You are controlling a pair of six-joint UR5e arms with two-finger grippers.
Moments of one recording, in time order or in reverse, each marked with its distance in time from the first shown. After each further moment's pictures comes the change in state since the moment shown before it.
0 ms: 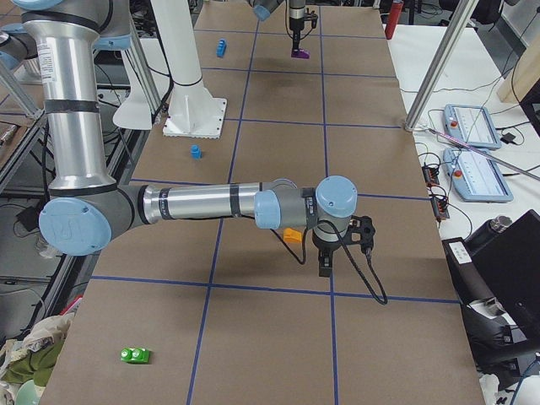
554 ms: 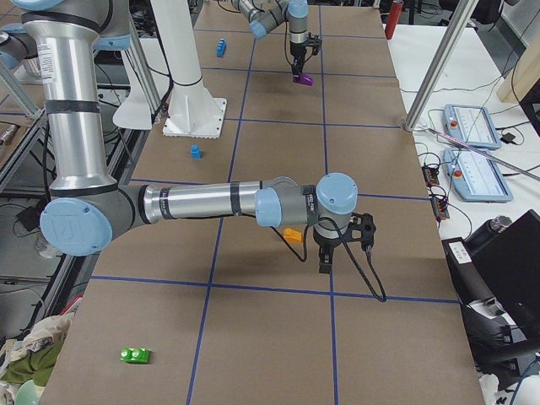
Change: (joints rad) left arm 0.176 -0.411 0.182 0.132 0.138 0.062; right arm -0.003 0.005 0.008 0.000 0.012 0.036
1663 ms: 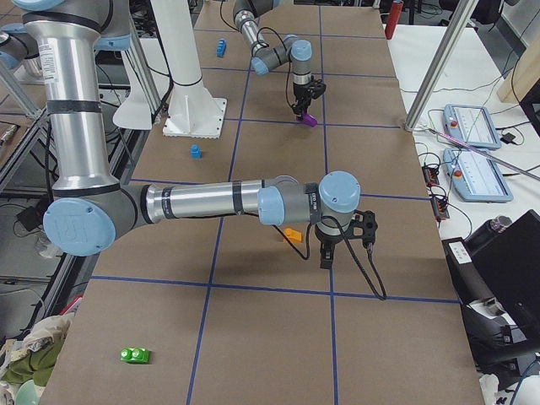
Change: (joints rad) left arm 0.102 -0.296 0.467 -0.232 0.076 0.187; right arm -0.004 0.010 -0.002 -0.002 0.031 0.028
